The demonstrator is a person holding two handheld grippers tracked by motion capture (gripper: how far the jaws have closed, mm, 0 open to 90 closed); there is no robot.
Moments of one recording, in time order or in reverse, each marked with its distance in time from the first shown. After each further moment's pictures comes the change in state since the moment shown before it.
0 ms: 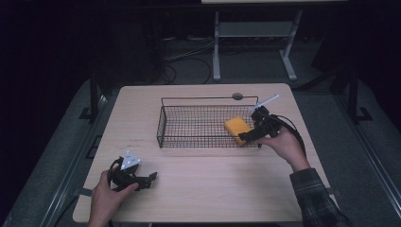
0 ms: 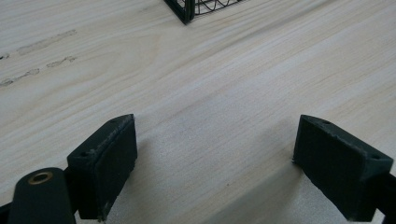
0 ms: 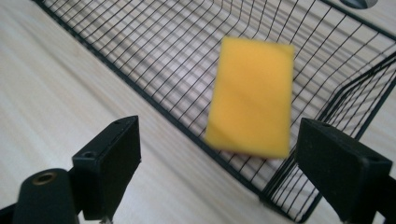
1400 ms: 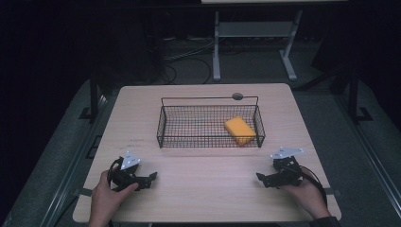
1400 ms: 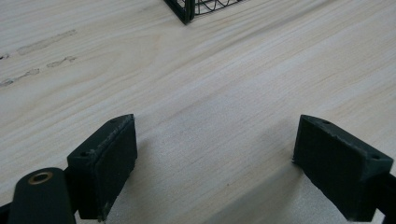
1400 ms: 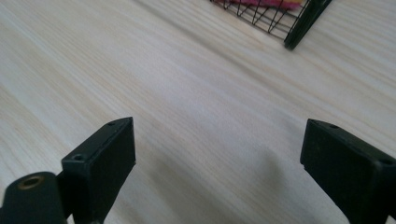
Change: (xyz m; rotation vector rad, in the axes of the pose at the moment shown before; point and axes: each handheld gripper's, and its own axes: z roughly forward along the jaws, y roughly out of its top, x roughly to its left) left arm 0.000 0.000 0.000 0.000 0.001 0.003; right arm 0.018 -0.149 0.008 -0.089 -0.077 -0.001
